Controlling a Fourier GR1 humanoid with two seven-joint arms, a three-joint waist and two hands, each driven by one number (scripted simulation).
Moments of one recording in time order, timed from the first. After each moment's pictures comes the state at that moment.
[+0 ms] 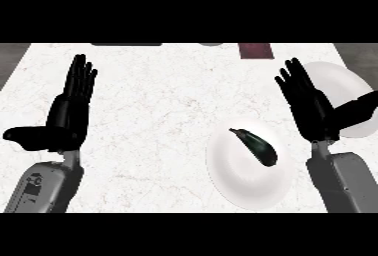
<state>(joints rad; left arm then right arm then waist) -0.29 0.25 -0.10 -1.54 0.15 0.27 -0.08 -0.34 -0.26 0.08 -1.43 -0.47 -0.11 0.08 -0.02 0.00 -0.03</state>
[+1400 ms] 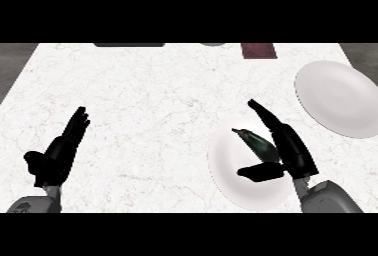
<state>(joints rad) -0.06 0.33 -0.05 -1.31 0.15 0.05 -0.15 -0.22 -0.42 0.47 -1.55 0.26 -0.25 0.17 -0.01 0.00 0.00</state>
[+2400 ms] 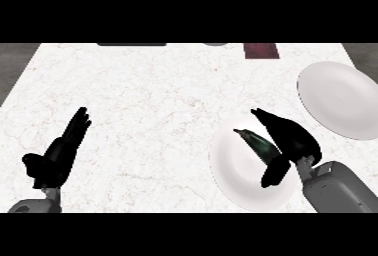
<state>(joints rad) -0.04 0.30 -0.03 -1.36 0.12 0.01 -0.13 -0.37 -0.48 0.50 -1.56 0.38 0.28 0.69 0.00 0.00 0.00</state>
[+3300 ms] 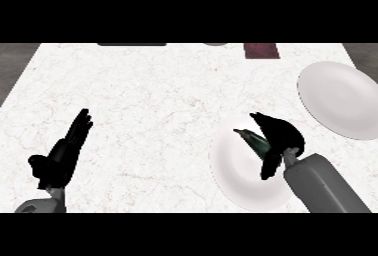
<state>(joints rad) -0.04 0.24 0.02 -1.33 0.05 -0.02 -0.15 -0.39 -0.32 0.40 -1.28 0.65 0.38 0.55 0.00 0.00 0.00</state>
